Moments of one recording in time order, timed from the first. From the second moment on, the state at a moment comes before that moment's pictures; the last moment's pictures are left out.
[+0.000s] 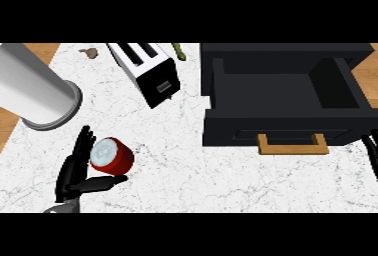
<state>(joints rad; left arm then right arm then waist) -0.06 0.11 0.18 -1.05 0.00 -0.02 -0.41 0.25 -0.03 -0.25 -2.11 -0.07 0.21 0.08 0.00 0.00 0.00</state>
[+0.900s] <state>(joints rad) -0.22 0.08 0.14 -0.91 0.01 0.02 -0.44 0.27 -0.02 -0.24 -2.17 -0.08 0.21 0.11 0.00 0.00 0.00</state>
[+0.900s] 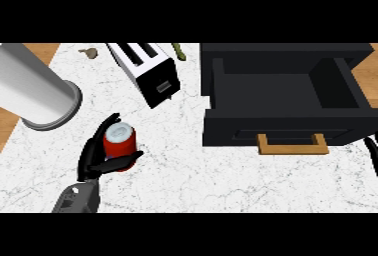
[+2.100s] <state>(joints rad) -0.25 0.09 0.16 -1.09 0.12 0.01 -0.32 0.31 -0.01 -0.25 -2.18 -0.10 0.22 0.08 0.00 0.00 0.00</state>
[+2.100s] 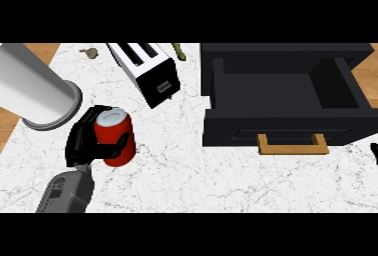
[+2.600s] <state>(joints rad) -0.31 0.05 0.04 -1.31 0.06 0.08 -0.14 0.30 -0.02 -0.27 -2.20 -0.11 0.21 0.09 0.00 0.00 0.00</state>
